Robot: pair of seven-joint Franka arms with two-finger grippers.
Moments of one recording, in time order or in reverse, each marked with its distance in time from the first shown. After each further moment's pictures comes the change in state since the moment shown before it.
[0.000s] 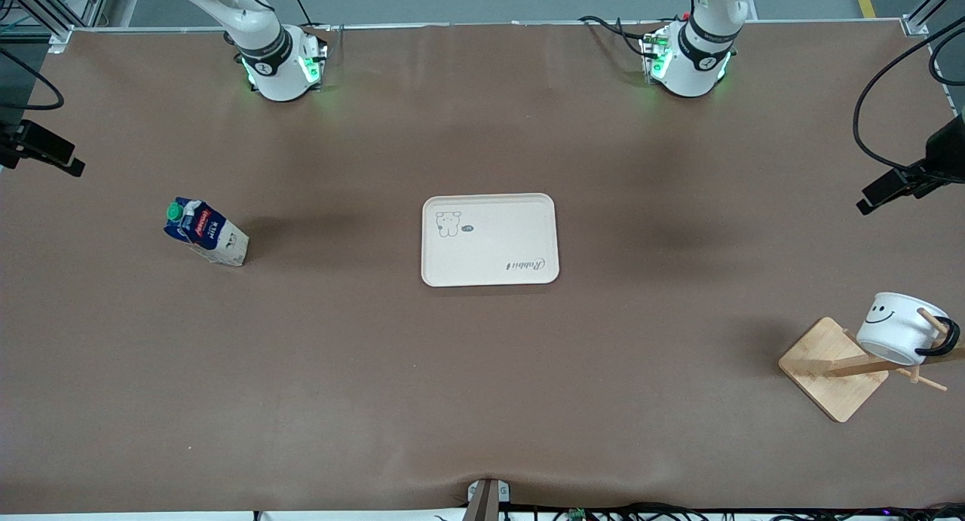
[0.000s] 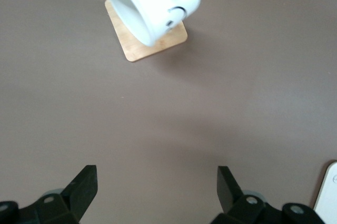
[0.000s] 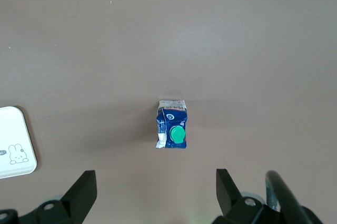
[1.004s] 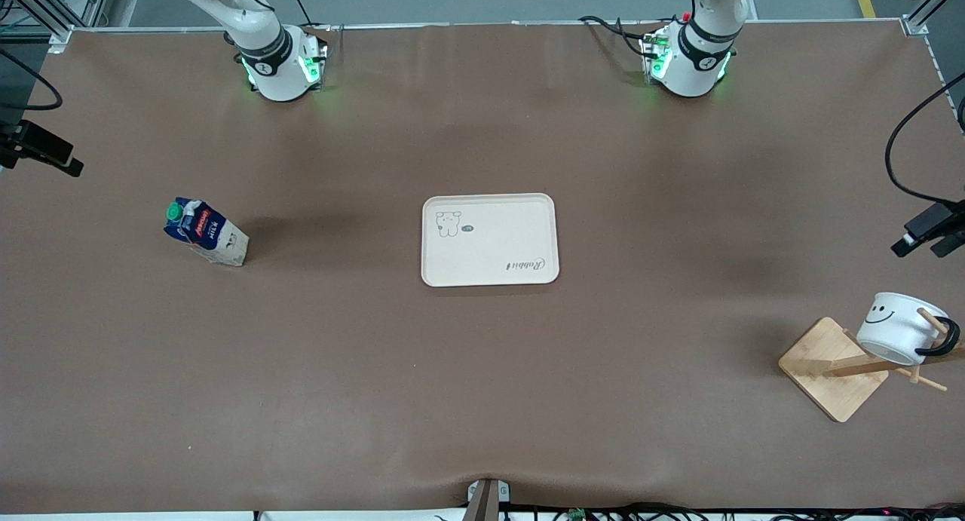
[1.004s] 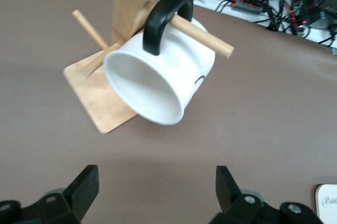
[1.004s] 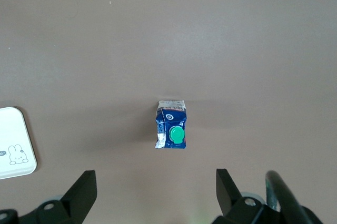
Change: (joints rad) left arm 0.187 0.194 0.000 -0.046 -0.512 0.326 0.674; right arm -0.002 0.001 -0.001 0.001 0.000 0.000 0.000
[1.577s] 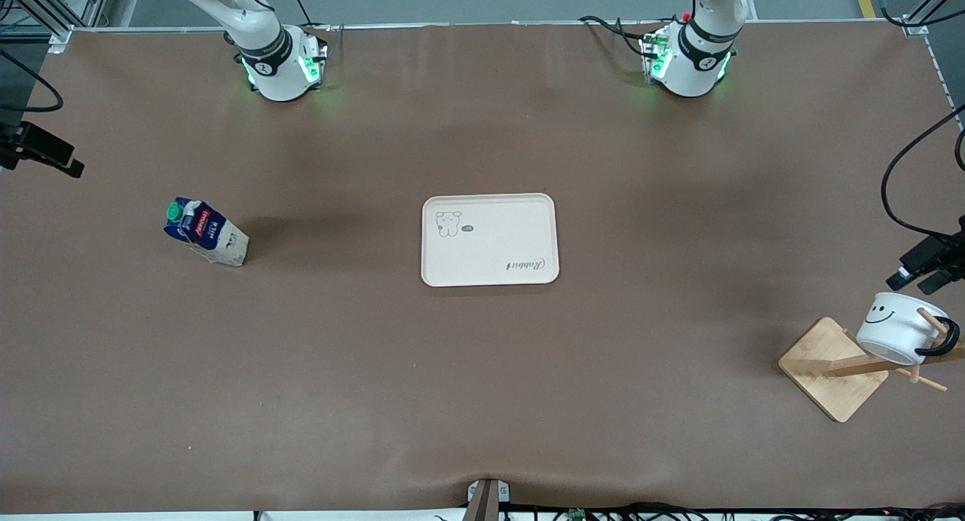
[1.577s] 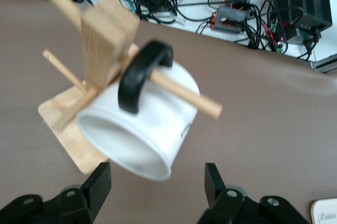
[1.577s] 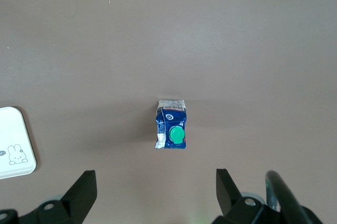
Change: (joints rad) left arm -0.008 0.120 -0.013 0.140 -0.076 0.008 0.073; right arm 0.000 0.008 0.000 0.000 0.000 0.000 0.000
